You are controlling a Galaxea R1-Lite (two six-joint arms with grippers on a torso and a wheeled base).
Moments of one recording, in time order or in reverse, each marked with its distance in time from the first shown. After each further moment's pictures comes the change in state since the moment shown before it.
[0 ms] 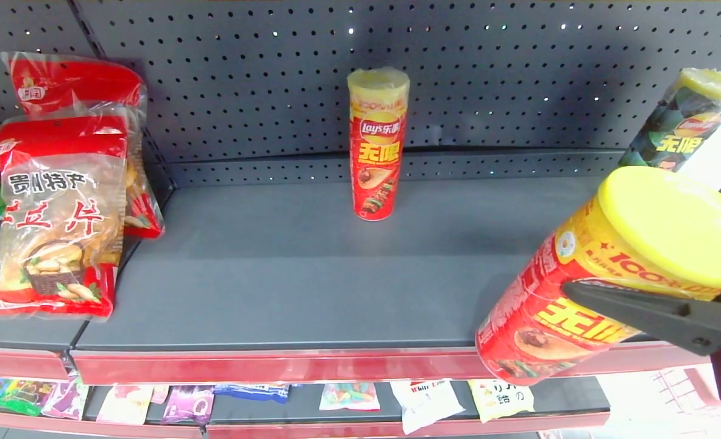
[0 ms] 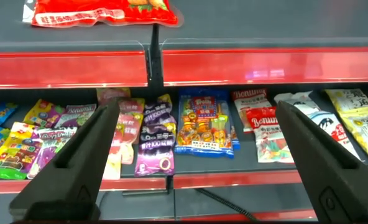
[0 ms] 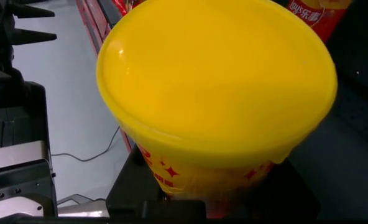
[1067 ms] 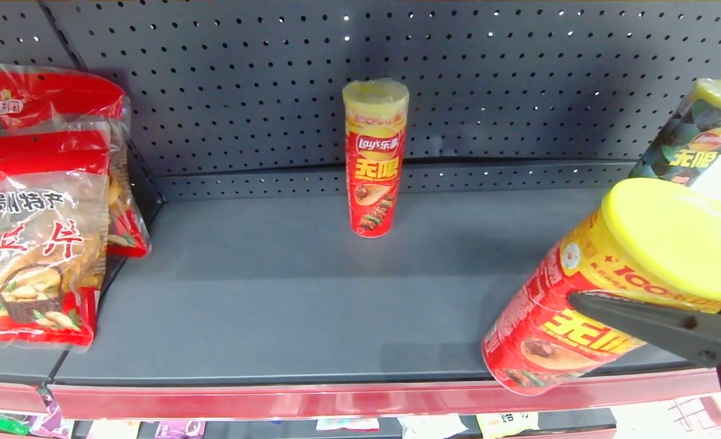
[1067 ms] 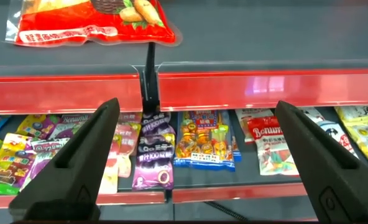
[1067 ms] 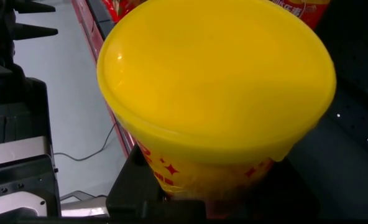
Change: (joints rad) left arm 0.000 0.000 0.000 0.000 0.000 0.000; right arm 0.000 -0.018 0.025 0.000 -0.006 0.000
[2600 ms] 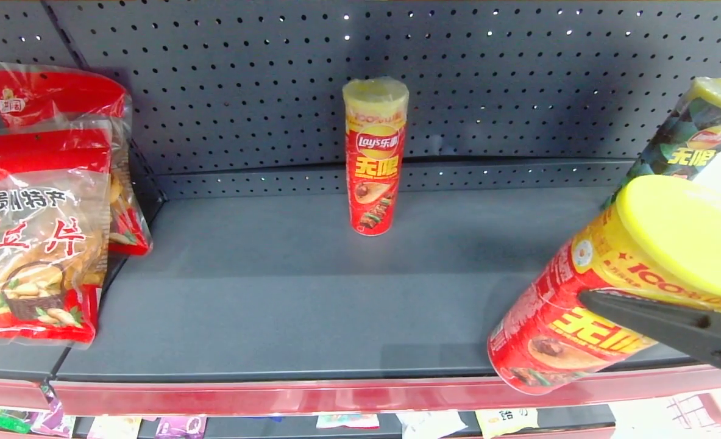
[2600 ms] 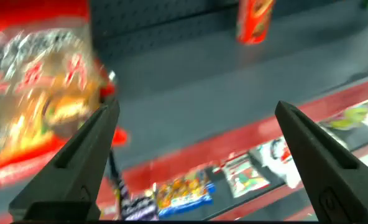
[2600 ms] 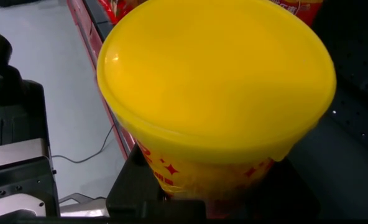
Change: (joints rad) left arm -0.117 0.303 -0.388 -0.030 -0.224 0.123; right arm -0.003 -0.021 0.006 0.000 -0.014 0.009
